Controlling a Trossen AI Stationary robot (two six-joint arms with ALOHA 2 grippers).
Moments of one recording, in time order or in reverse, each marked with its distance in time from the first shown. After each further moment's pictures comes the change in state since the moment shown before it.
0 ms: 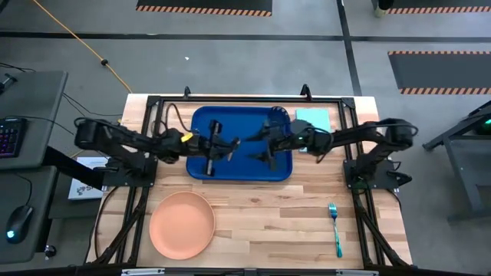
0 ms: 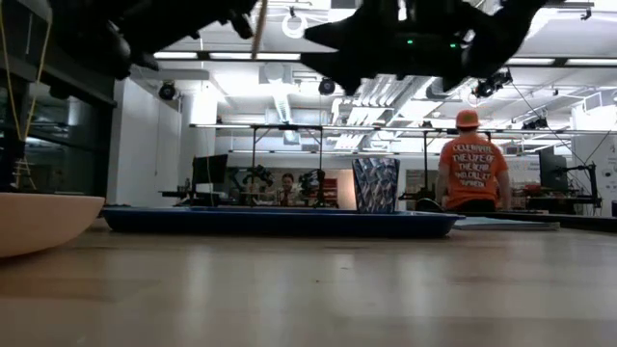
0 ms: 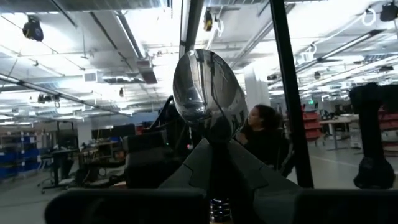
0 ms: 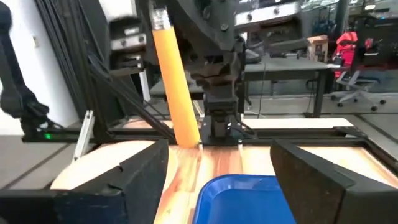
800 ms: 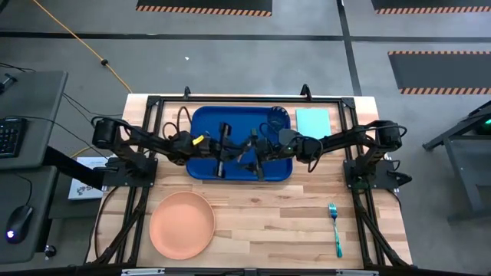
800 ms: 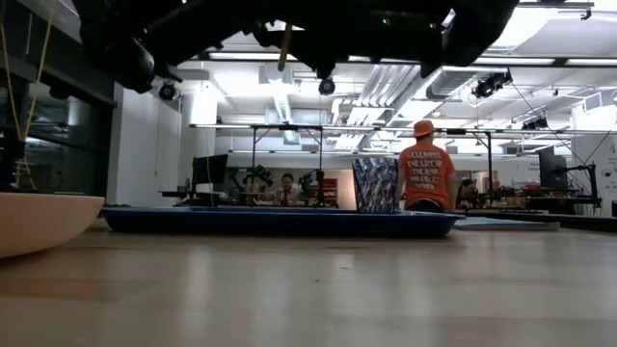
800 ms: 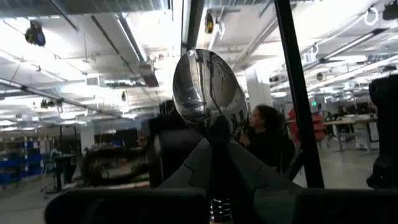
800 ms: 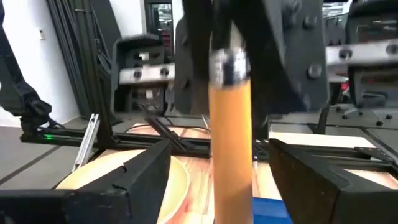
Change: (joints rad) left arm -0.005 0.159 0.082 0.096 -0.016 0.015; right arm 0.116 0.101 0.141 -0.021 0.099 -0.048
